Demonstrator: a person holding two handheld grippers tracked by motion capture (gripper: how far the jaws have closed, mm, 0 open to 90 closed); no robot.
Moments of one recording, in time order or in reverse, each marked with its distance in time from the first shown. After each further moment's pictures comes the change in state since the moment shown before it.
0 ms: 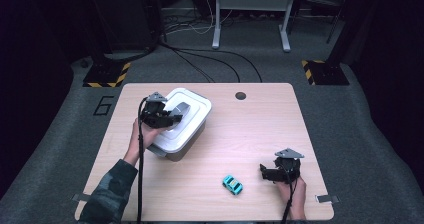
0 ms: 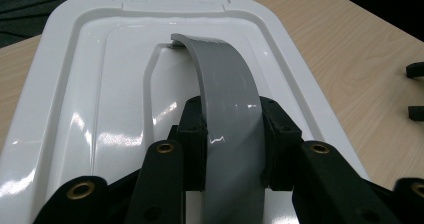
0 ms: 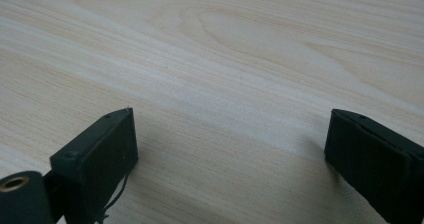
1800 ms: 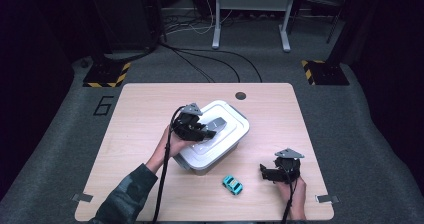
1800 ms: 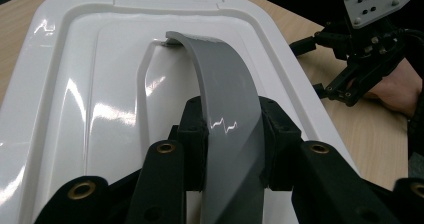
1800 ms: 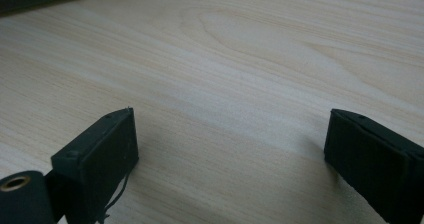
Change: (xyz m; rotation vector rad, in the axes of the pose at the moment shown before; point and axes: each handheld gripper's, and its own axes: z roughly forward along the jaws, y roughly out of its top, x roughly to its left) left arm -0.084 0.018 0.040 0.041 -0.271 0.161; right arm 0.000 0.000 0.000 -0.002 0.001 -0.001
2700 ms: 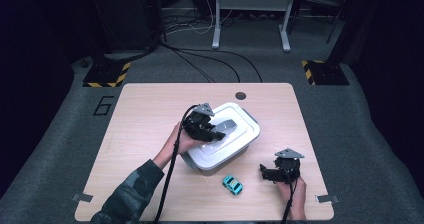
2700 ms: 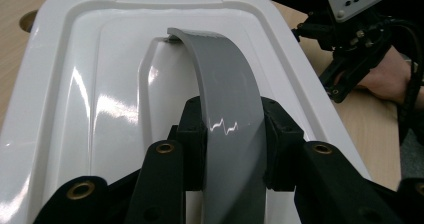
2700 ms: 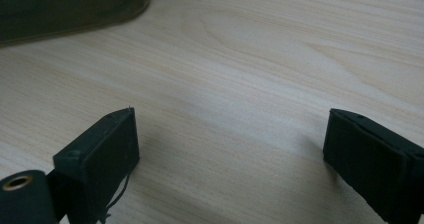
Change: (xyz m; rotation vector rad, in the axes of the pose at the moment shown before) left arm -0.009 0.018 0.020 0.059 -0.048 0.076; right arm 0.000 0.000 0.000 -0.001 0.004 -0.001
